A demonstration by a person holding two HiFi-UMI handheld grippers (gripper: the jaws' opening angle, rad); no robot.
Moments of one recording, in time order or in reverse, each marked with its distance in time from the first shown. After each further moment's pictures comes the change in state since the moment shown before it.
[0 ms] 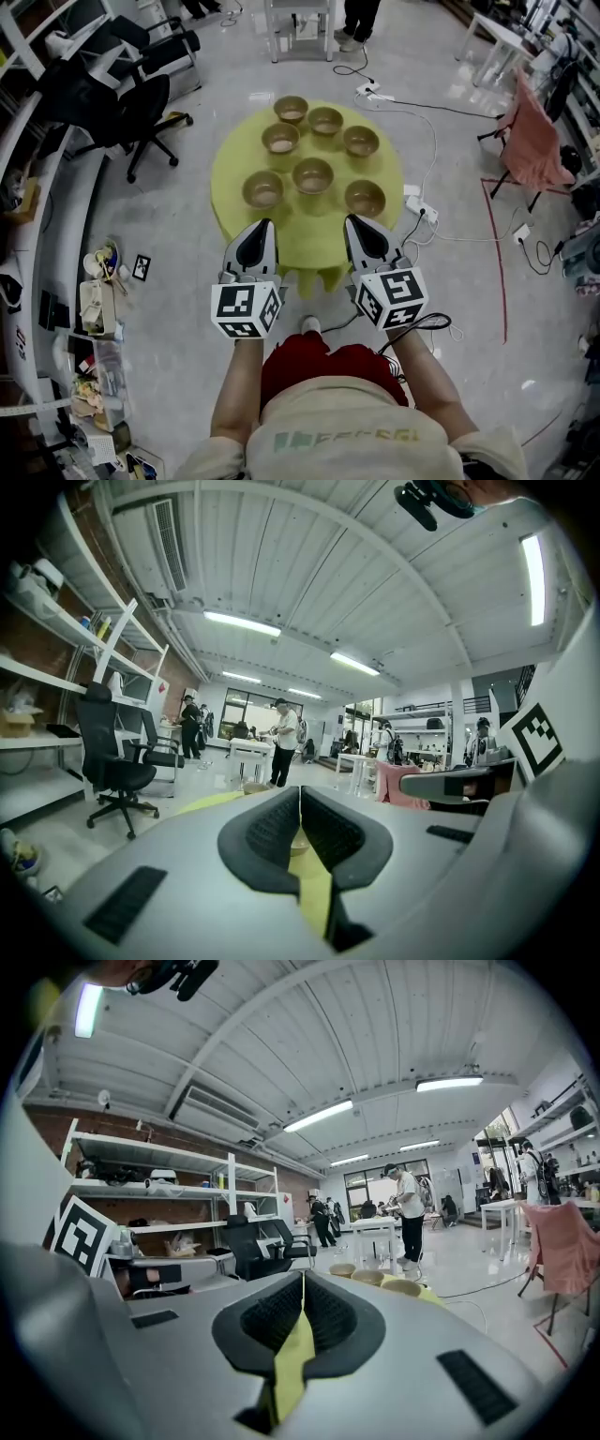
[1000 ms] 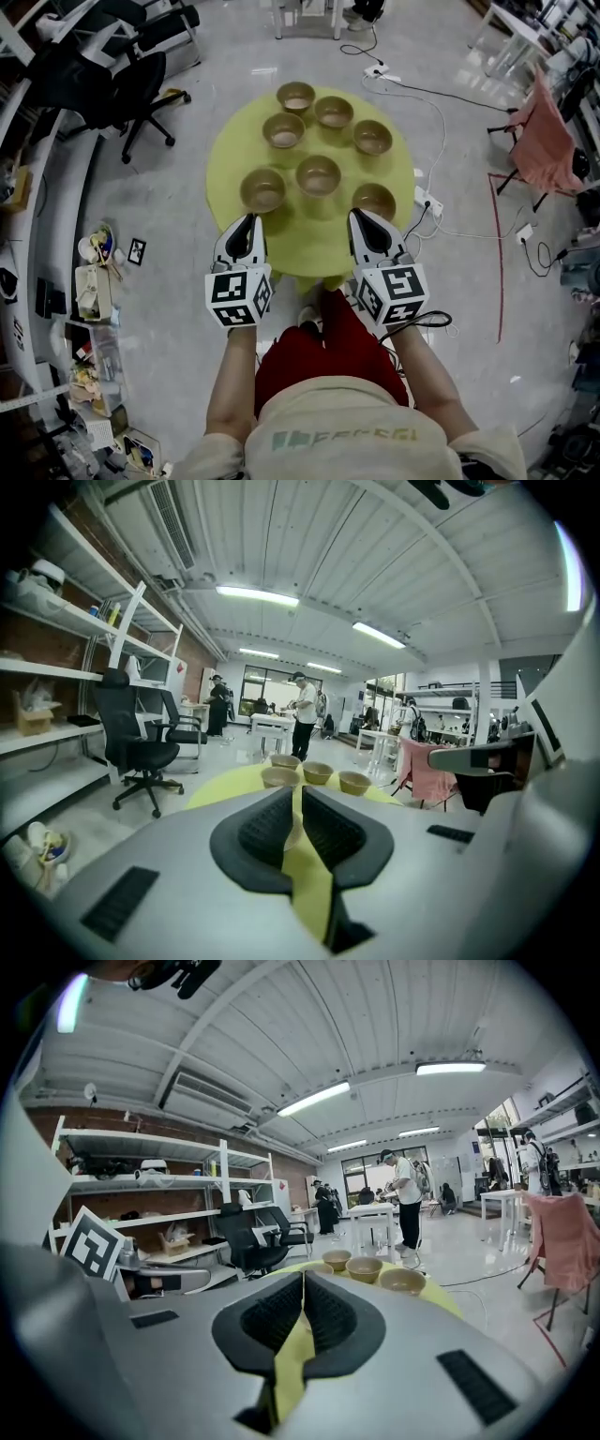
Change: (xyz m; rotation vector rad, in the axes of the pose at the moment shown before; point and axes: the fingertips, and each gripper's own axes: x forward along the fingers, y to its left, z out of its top) left arm 0.068 0.049 -0.043 -0.023 0.164 0.125; right arm 0.061 -0.053 -0.015 0.037 0.078 -0.015
